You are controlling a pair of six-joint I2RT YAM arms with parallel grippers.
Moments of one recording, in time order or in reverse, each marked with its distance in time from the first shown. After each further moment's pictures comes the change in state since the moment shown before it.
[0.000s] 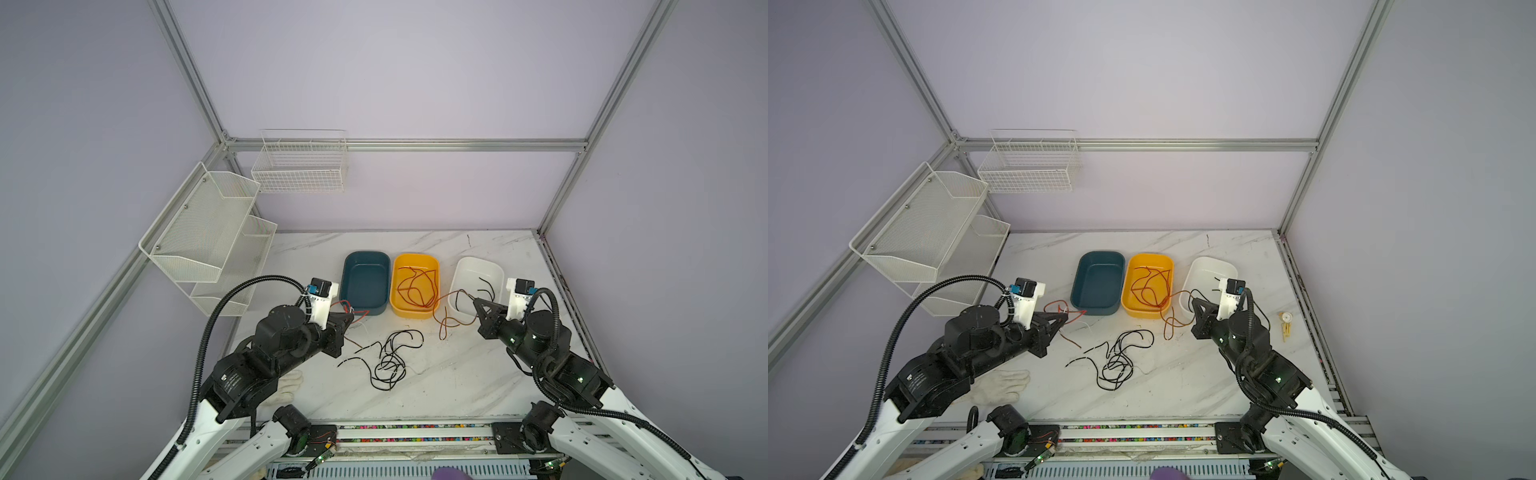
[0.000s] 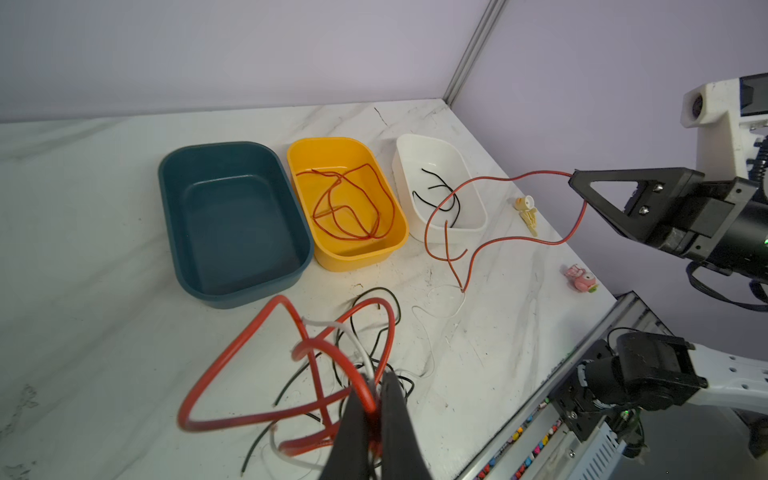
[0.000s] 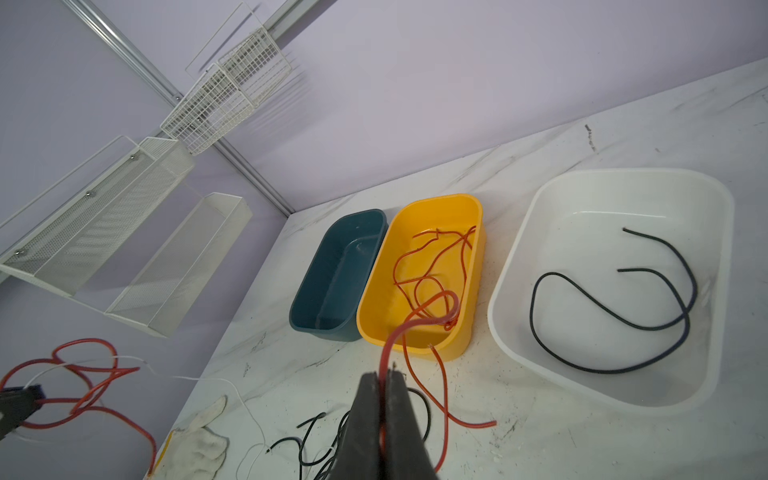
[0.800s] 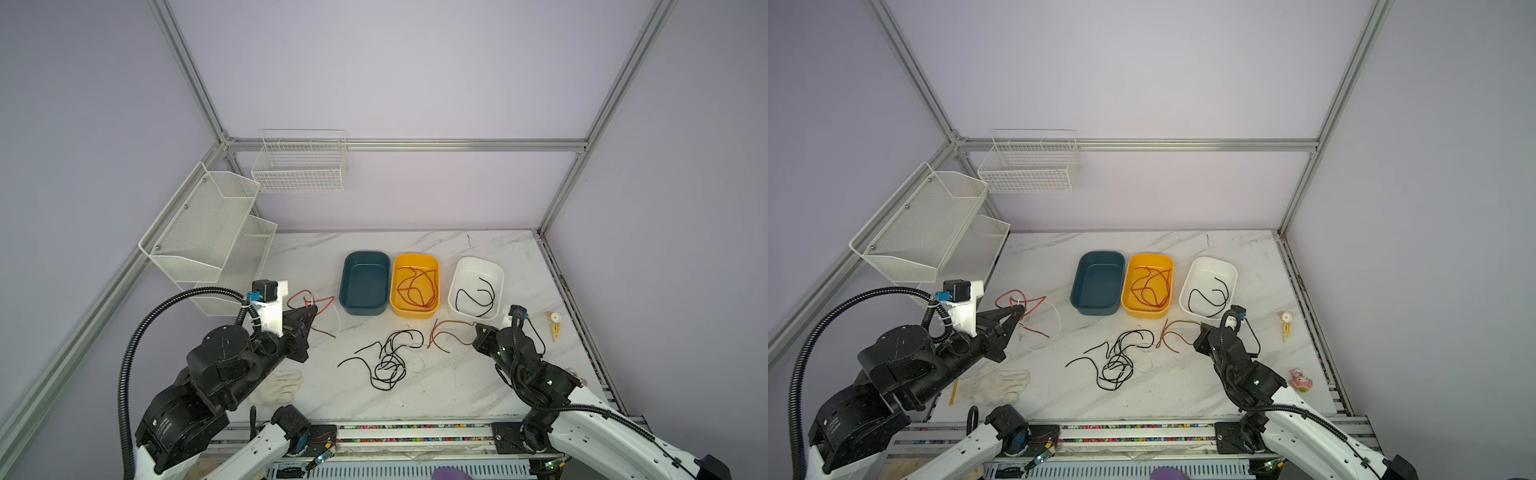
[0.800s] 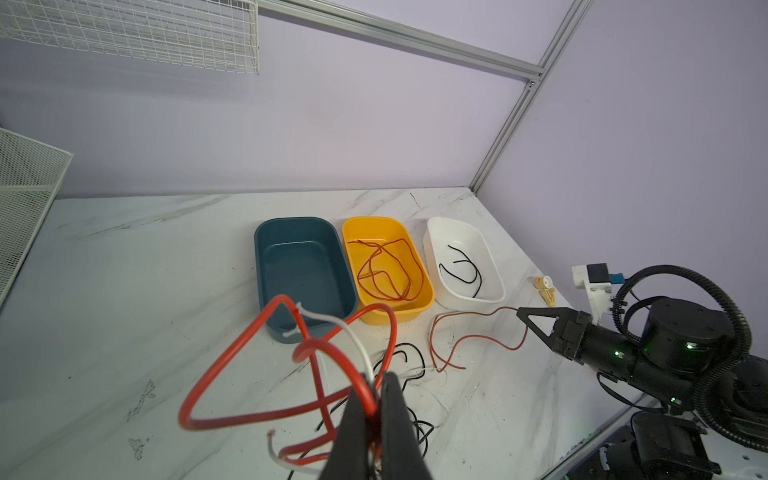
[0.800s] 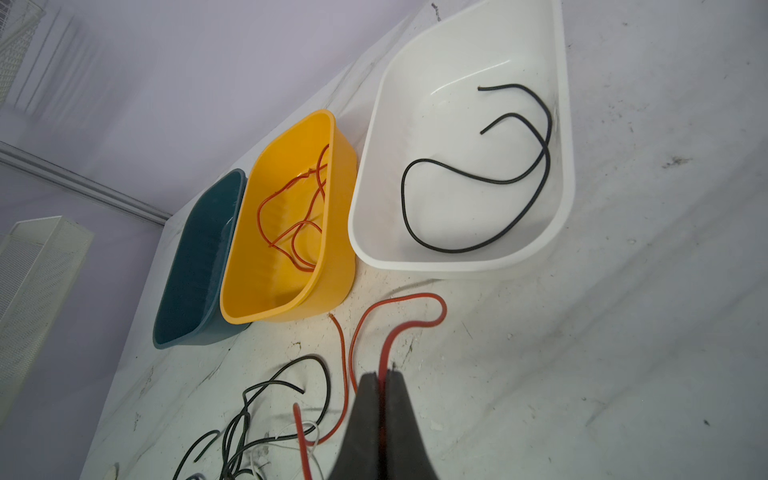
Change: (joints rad) left arm 0.000 -0.118 0.235 -0.175 -0.246 0.011; right arm 0.006 0.030 -0.286 0.023 0.218 0.298
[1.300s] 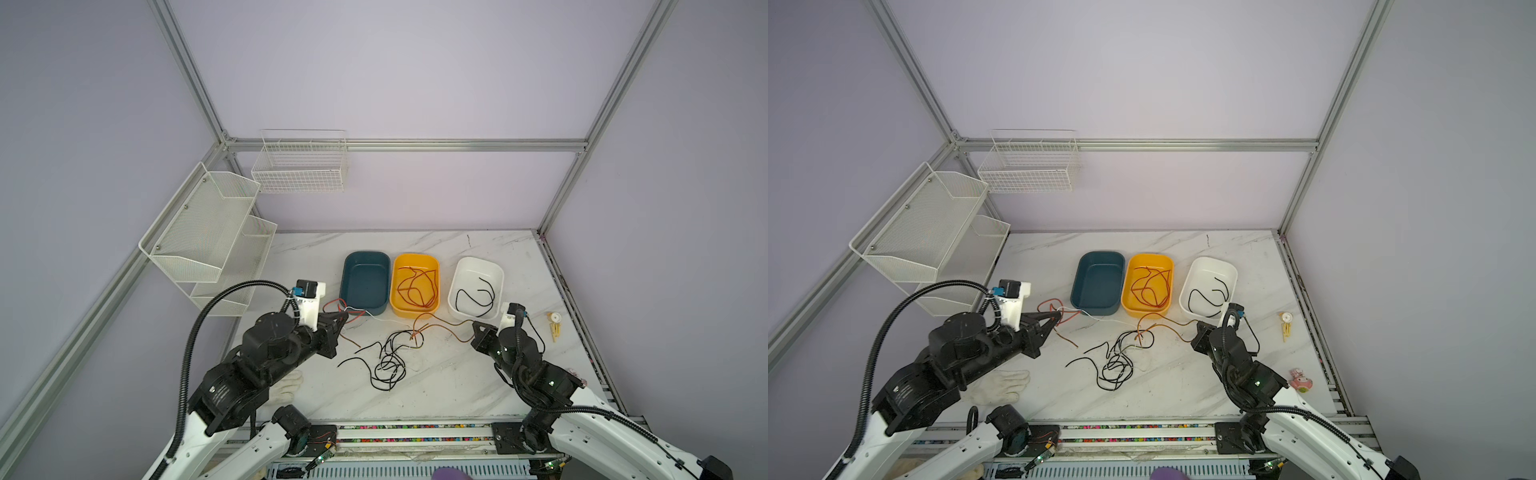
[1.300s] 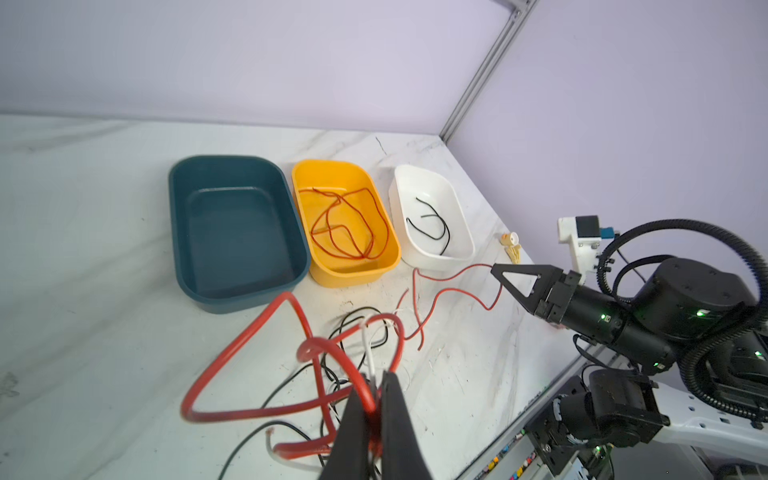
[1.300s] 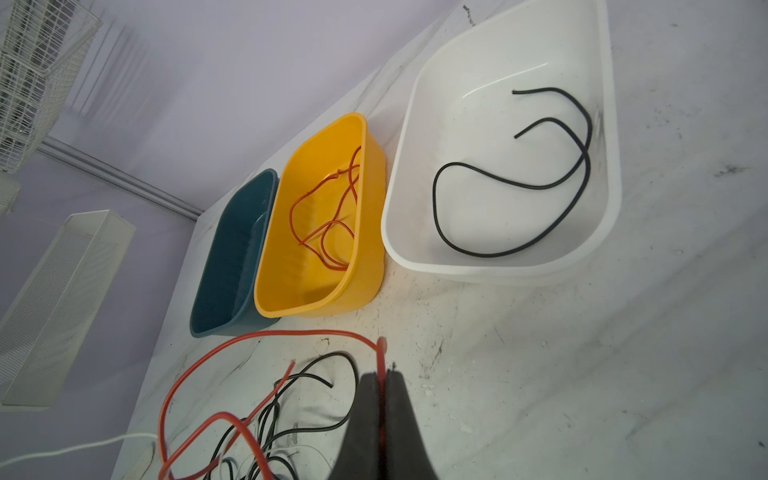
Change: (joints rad) left arm -0.002 0.023 -0.176 0.143 0.146 -0.079; right arm 0.015 0.008 0.000 0.040 -0.035 0.005
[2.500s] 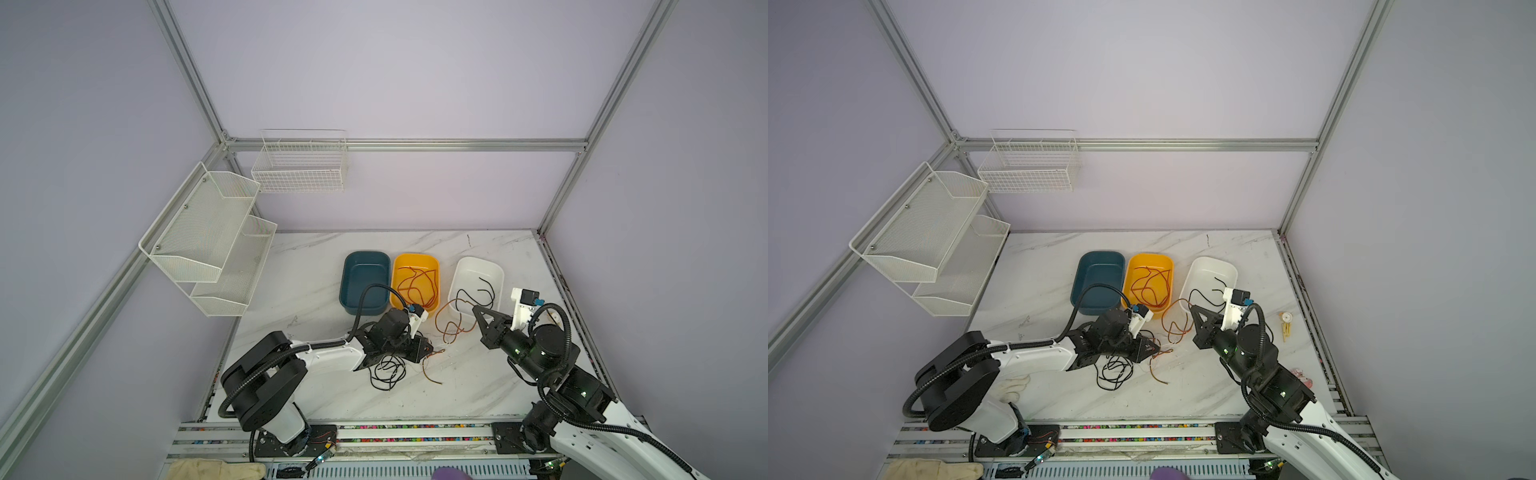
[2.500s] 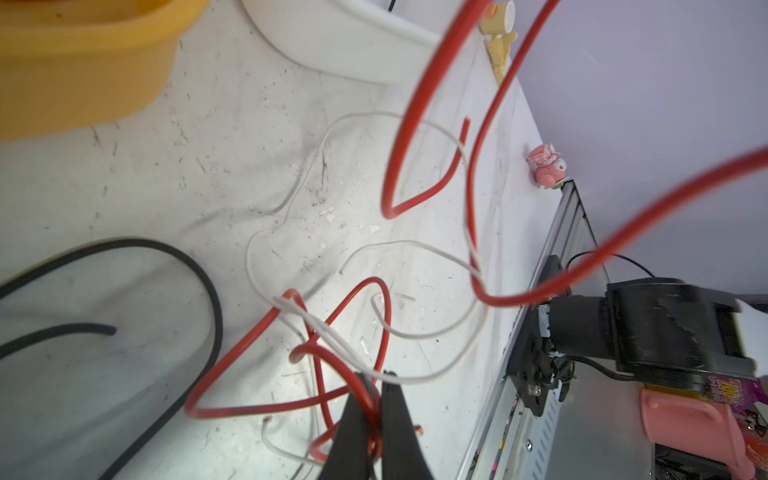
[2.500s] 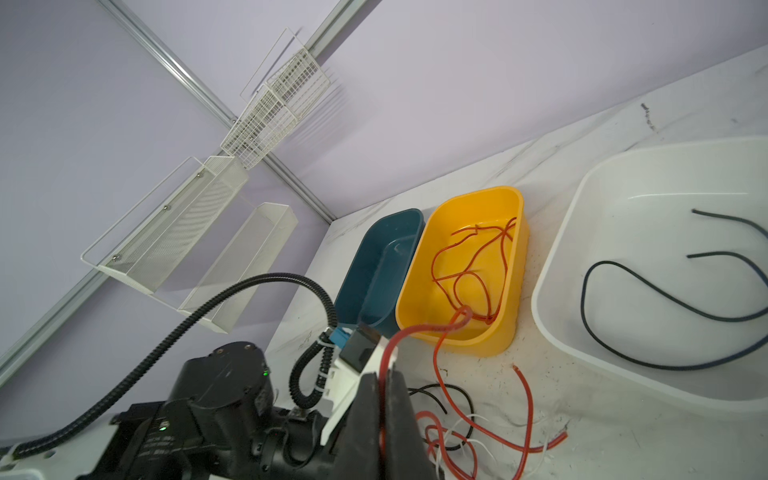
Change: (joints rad) left arm -0.229 0.921 -0.331 0.942 0.400 -0.187; right arm 0.003 -0.158 0.163 0.019 -0.187 -0.188
